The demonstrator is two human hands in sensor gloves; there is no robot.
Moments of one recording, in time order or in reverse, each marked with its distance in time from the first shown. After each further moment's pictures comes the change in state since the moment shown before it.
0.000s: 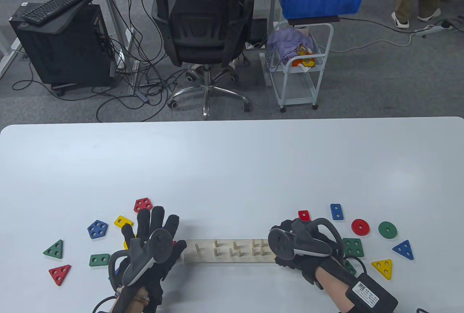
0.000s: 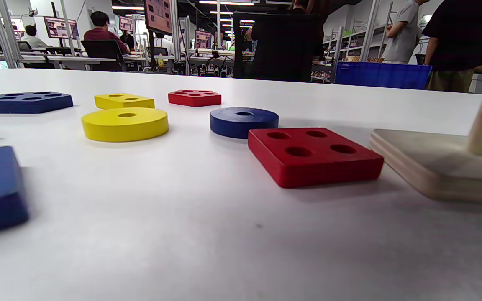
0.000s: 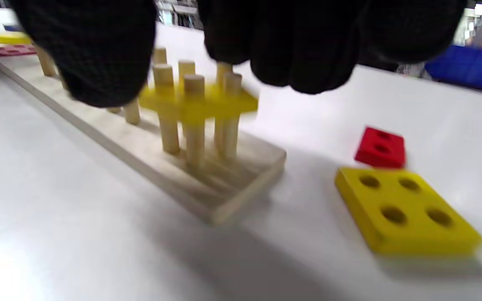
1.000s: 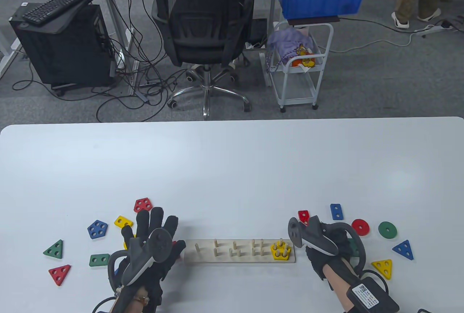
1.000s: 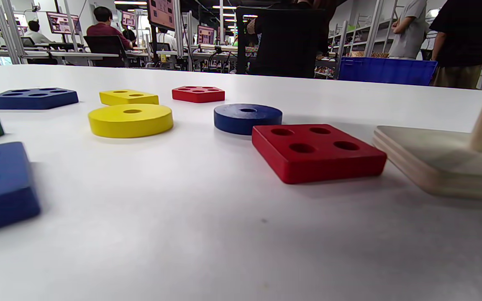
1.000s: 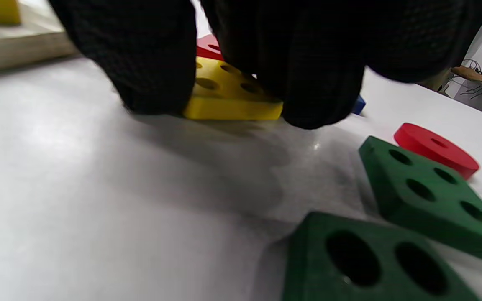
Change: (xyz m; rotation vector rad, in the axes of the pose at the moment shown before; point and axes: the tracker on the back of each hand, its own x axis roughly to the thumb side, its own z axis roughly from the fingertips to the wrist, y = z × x) left_hand -0.001 0.000 0.000 -0.016 0.010 0.001; right_hand -0.044 0.042 -0.005 0.096 0.436 0.127
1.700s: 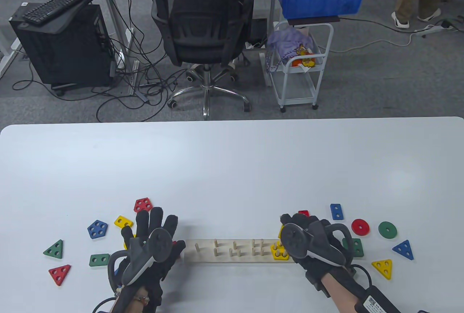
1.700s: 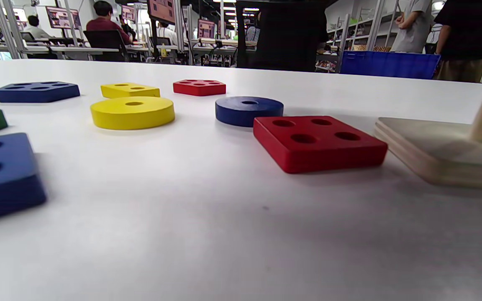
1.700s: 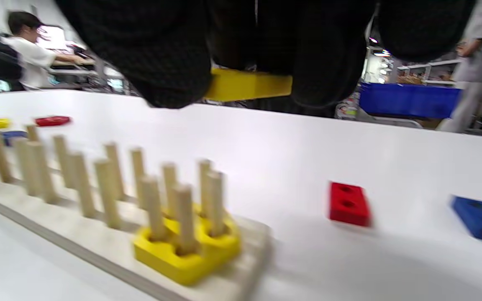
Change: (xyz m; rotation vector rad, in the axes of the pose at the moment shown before) left_hand 0.001 -0.002 0.000 -0.032 -0.003 -0.001; right_hand 0.024 -0.073 0.054 -0.319 -0.300 -0.266
